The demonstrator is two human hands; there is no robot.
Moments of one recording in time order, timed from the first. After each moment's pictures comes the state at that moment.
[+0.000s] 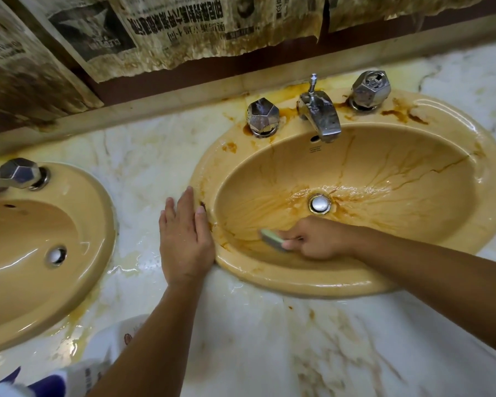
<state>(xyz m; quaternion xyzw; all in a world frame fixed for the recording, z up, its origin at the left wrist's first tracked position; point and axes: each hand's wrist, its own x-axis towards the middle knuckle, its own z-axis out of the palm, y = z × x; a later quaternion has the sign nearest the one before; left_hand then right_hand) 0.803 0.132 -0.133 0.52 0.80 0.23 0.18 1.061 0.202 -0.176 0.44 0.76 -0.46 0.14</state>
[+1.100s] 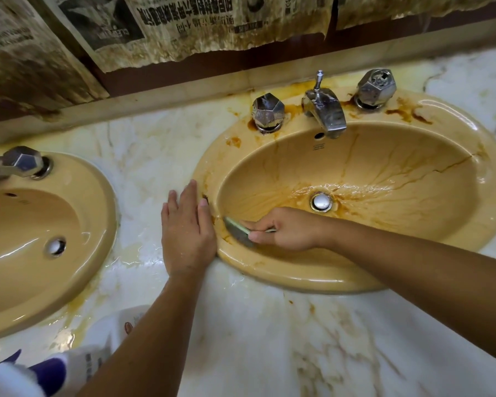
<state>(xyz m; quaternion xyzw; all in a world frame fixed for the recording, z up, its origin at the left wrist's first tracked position) 0.803 0.131 -0.131 0.52 0.80 0.23 0.17 1.011 0.194 -0.148 0.38 0.75 -0.54 0.05</state>
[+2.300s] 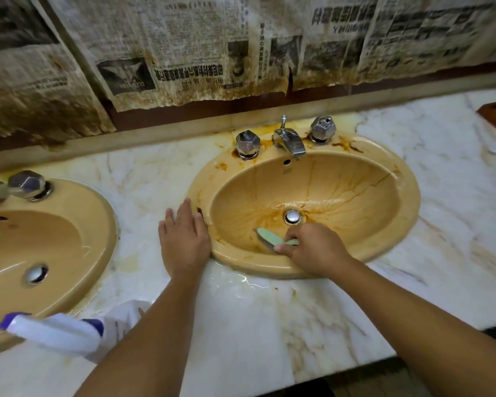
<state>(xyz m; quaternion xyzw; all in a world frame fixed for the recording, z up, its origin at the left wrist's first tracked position) 0.797 0.119 -0.132 0.53 0.79 0.26 0.17 1.054 0.114 -0.096 0.68 0.69 -0.24 0.02</state>
